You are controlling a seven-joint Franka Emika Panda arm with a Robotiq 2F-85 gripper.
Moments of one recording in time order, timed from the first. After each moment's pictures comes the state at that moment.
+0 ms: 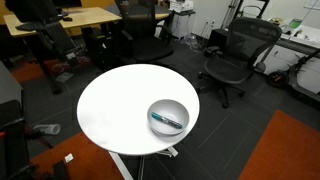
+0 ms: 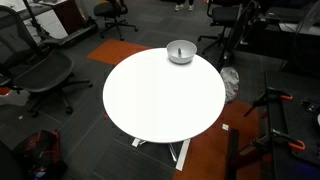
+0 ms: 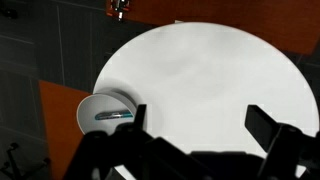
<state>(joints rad) -0.06 -0.42 0.06 -2.64 -0.30 2.34 0.02</state>
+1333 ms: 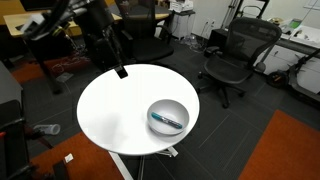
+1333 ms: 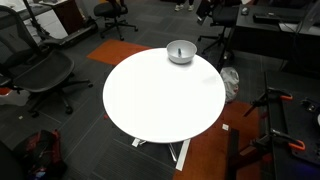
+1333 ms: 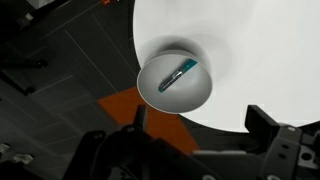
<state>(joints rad) -0.27 -0.12 0.03 -2.42 -0.43 2.61 0.59</state>
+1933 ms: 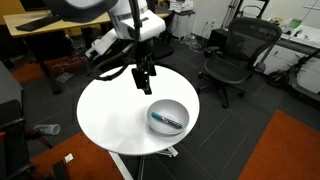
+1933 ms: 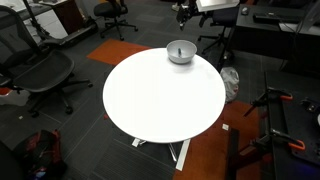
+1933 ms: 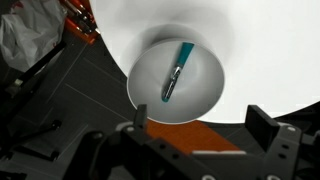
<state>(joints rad) -0.19 0.22 -0.09 -2.15 -0.22 2.61 0.74</state>
